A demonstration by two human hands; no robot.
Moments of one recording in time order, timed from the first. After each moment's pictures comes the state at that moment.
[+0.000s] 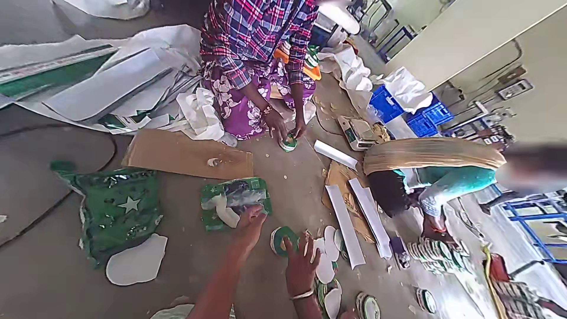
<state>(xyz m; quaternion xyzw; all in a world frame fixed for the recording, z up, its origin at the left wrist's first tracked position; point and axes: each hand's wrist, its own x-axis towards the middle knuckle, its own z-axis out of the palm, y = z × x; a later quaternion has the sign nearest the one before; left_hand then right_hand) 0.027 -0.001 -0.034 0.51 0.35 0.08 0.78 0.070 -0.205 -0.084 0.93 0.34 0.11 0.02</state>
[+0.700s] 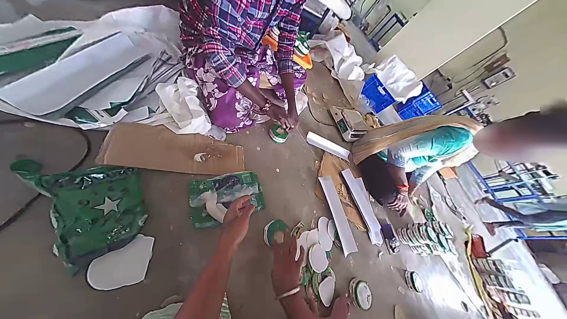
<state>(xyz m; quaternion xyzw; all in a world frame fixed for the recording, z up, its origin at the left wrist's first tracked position) 0.028 0.003 -0.030 0.49 0.37 0.10 0.78 0.050 -0.190 -0.073 0.96 0.28 -0.09 0.03</state>
